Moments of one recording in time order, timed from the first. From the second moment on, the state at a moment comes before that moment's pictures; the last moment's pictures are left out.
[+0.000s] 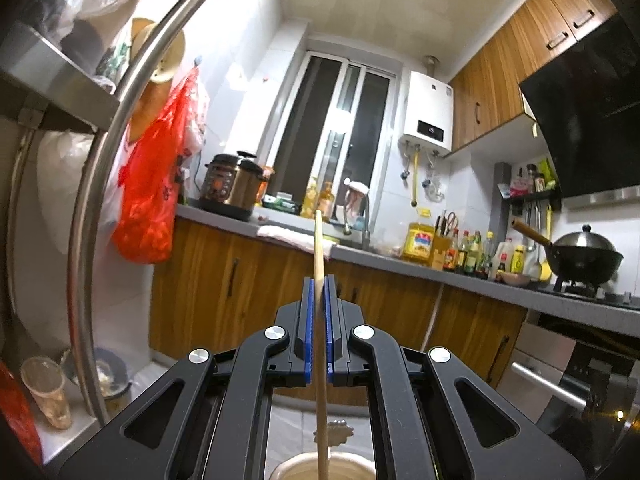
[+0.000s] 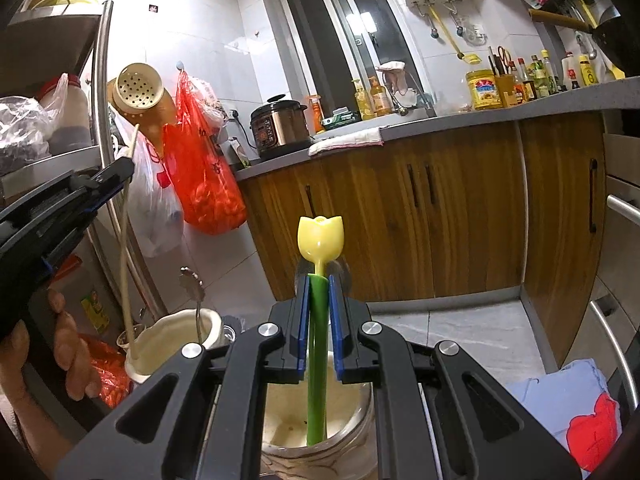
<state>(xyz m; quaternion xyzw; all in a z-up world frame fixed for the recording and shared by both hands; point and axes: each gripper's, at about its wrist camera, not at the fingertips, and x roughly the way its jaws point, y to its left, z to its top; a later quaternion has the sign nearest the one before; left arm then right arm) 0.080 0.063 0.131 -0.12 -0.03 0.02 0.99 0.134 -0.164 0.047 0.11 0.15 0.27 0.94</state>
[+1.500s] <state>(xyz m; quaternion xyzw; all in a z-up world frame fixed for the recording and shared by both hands) 0.078 0.063 0.084 -0.03 0.24 -0.04 0.97 0.129 -0.173 0.032 0.08 0.23 0.28 0.93</state>
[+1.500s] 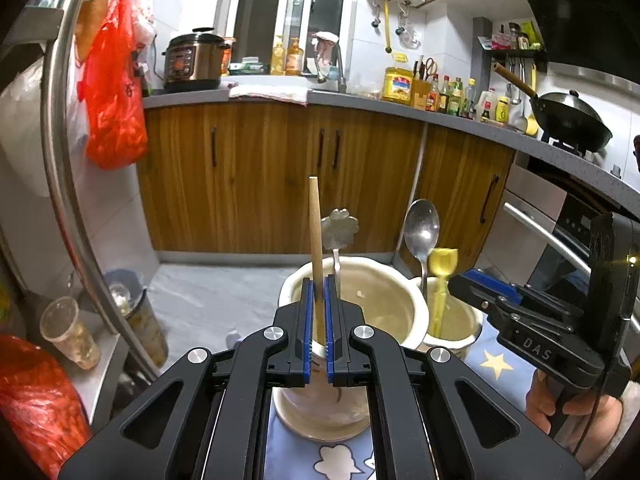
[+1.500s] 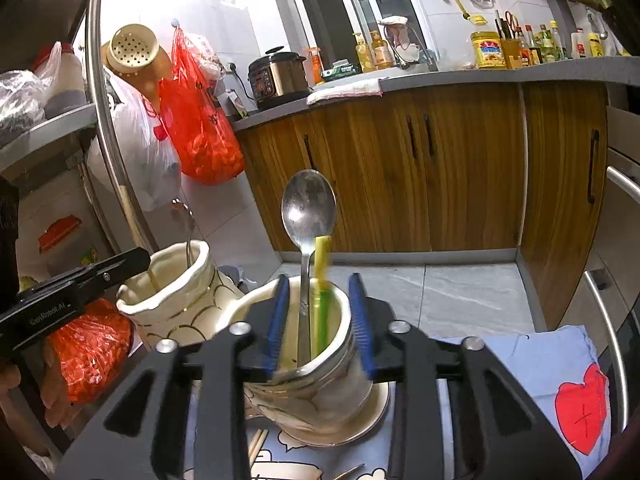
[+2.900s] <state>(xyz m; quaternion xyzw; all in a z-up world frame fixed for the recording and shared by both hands) 0.001 0.009 0.015 0.02 0.38 -0.08 0.92 0.046 -0.223 -0.006 -0.02 0.38 0.20 0.90</state>
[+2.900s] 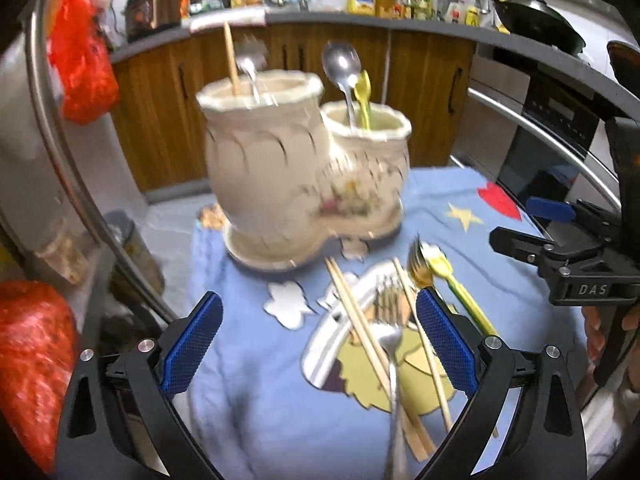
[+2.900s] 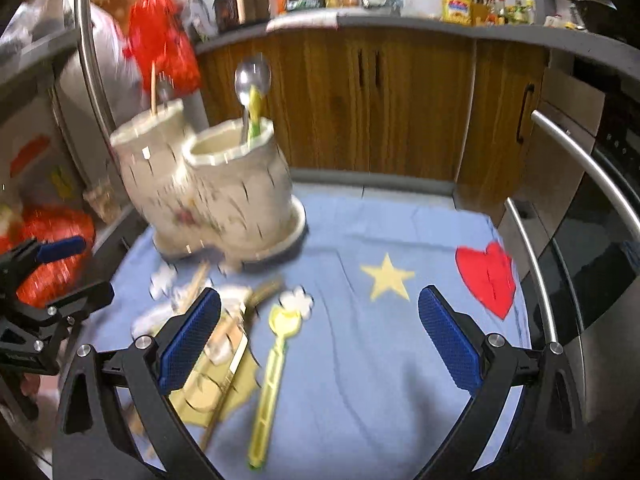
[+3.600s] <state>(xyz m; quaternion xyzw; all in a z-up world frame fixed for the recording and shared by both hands) -0.007 -0.037 -0.021 0.13 0.46 -0.17 0.86 0.046 -0.199 -0.038 -0.06 0.47 0.27 0.84</state>
